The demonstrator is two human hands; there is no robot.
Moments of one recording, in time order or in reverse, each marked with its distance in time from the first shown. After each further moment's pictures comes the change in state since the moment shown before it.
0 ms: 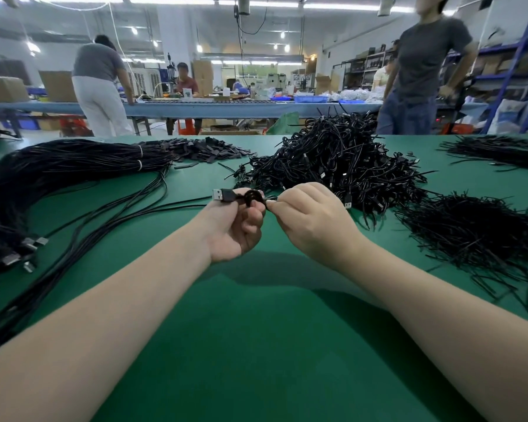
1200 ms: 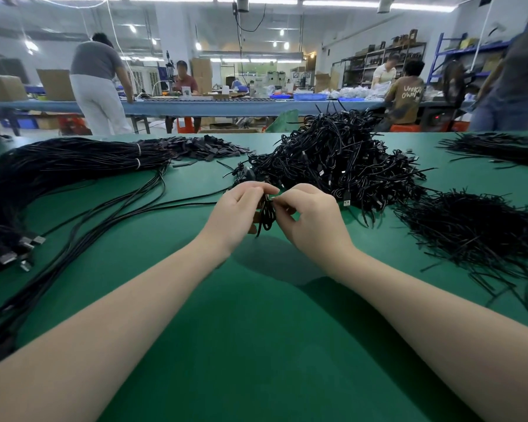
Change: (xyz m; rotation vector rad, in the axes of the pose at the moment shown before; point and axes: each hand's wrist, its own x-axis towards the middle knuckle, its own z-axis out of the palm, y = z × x) left_hand 0.010 -0.020 -0.001 0.781 0.120 0.632; right_hand -0.002 -0.011 0.003 0.341 -0.083 0.558
